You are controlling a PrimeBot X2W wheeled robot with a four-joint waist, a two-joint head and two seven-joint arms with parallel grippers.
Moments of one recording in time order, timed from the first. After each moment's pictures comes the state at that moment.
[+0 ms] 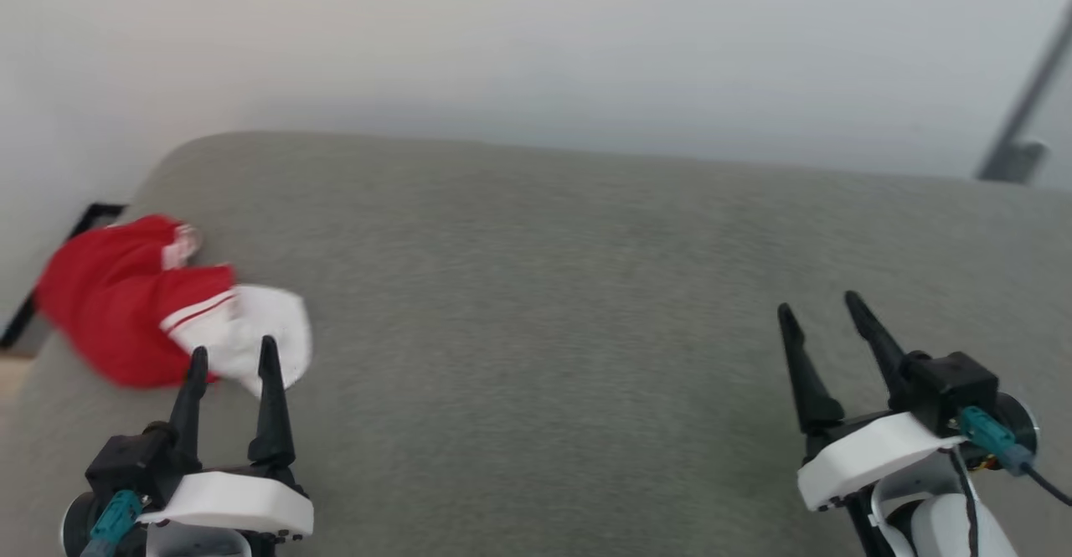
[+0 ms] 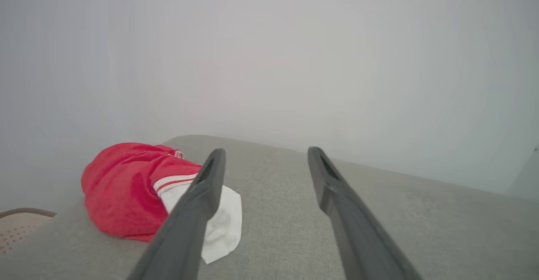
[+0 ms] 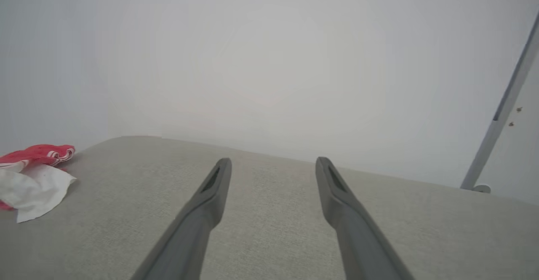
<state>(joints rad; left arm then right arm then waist) -0.04 0.08 0.08 0.17 -0.23 -0.08 -0.26 -0.10 -0.11 0.06 0.15 0.18 0.13 -0.13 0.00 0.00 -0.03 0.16</state>
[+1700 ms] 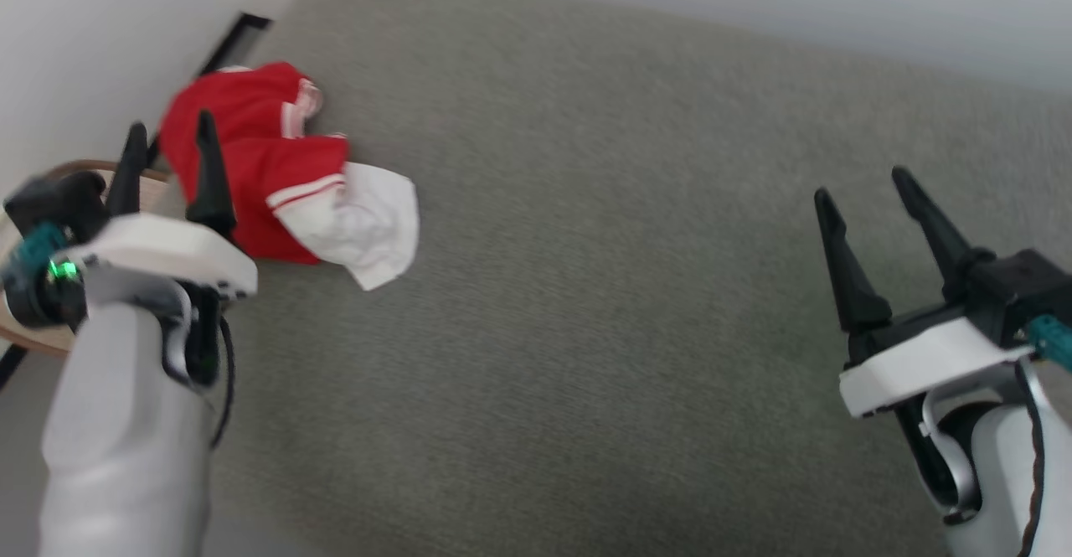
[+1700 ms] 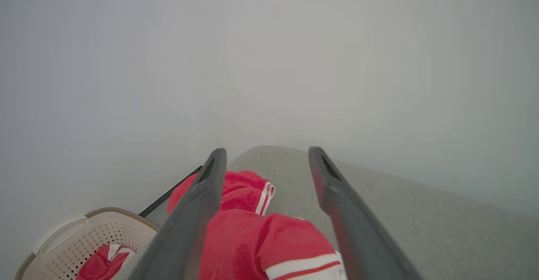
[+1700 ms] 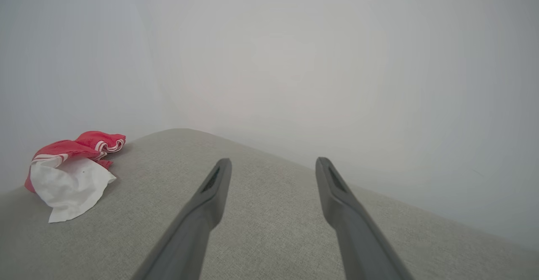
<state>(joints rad) -0.62 0.21 0.07 0.64 -0.32 -0.10 -0.26 -0.23 -0.19 0.08 -0.02 0.17 0.13 -0.03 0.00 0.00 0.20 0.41</state>
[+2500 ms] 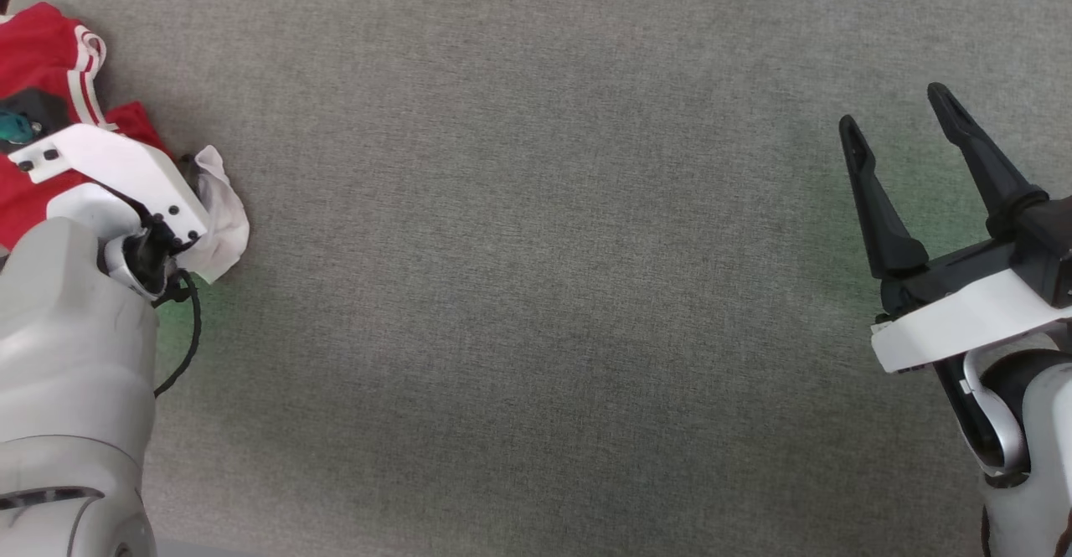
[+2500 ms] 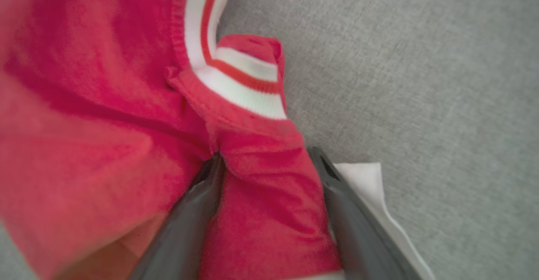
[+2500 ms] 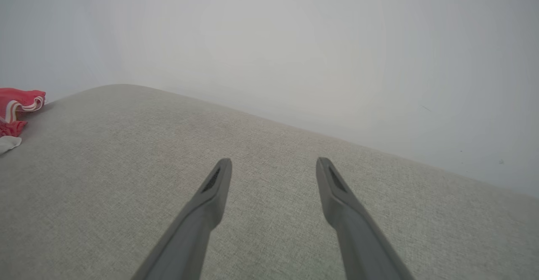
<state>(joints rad) -1.01 0.28 0.07 1.26 -0.39 0.00 0.24 -0.31 -0.27 0.09 -0.17 0.17 0.13 0.07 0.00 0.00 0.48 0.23</state>
